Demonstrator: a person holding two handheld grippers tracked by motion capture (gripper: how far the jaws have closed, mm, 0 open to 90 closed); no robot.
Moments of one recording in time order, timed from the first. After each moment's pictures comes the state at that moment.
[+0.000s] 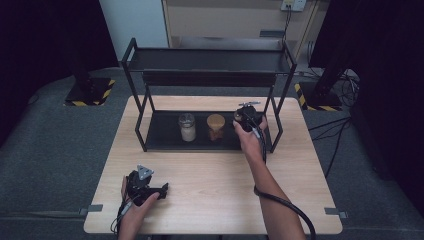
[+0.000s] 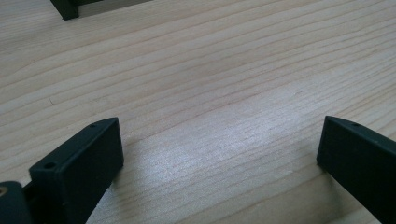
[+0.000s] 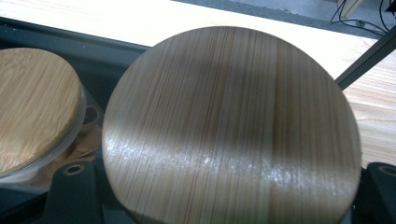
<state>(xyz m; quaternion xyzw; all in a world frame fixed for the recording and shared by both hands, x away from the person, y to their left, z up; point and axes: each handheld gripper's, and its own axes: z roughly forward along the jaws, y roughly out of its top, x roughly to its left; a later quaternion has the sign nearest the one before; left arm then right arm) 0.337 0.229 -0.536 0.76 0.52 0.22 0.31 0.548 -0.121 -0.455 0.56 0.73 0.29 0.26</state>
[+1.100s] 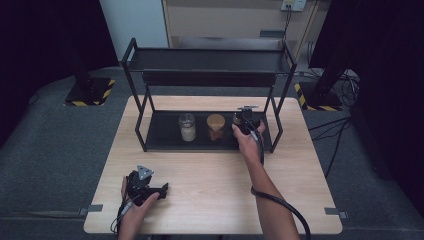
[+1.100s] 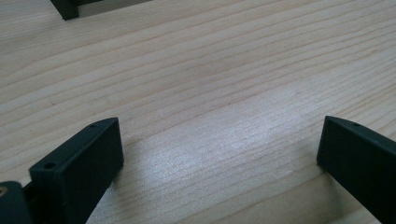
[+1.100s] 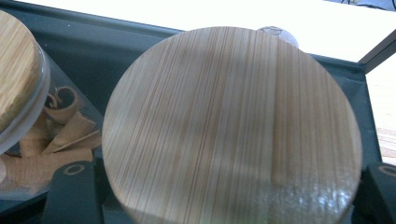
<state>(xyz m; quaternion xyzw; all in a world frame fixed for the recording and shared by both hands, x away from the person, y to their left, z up) 0.337 0.229 -0.536 0.76 0.52 0.22 0.31 0.554 -0.119 -0.481 0.57 0.73 0.28 0.25</state>
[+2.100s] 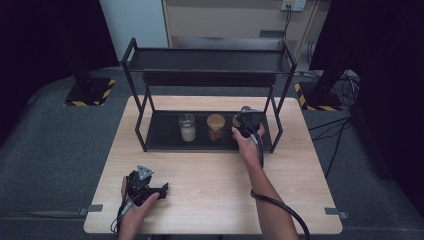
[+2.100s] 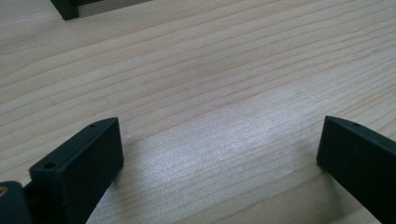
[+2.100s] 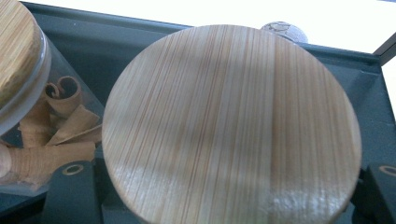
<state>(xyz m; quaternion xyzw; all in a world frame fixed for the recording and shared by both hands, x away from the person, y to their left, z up) 0.337 0.229 -0.536 0.76 0.52 0.22 0.31 0.549 -0.120 -0.492 0.57 0.72 0.30 0.24</state>
